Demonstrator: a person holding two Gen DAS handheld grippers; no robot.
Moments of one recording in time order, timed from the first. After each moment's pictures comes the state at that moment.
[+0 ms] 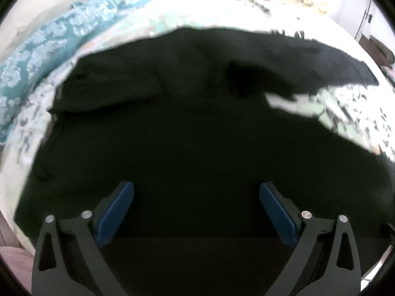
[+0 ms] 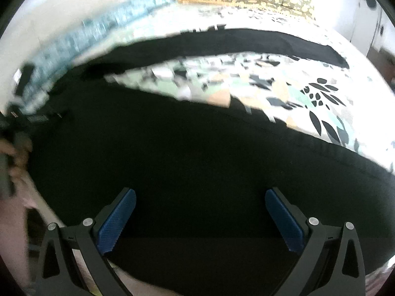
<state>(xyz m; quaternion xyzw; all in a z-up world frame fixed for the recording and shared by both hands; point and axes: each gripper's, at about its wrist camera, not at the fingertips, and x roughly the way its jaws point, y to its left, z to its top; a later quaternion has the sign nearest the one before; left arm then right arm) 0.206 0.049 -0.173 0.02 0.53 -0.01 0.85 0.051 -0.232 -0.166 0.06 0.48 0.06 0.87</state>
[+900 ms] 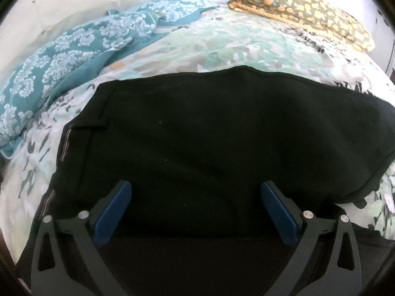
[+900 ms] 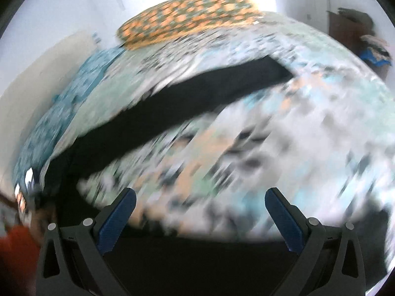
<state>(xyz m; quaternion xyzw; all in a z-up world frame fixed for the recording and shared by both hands) 0.298 0.091 -0.200 0.00 0.47 0.10 0.87 0.155 -0.429 -0.090 0.19 0.44 -0.05 0.88</state>
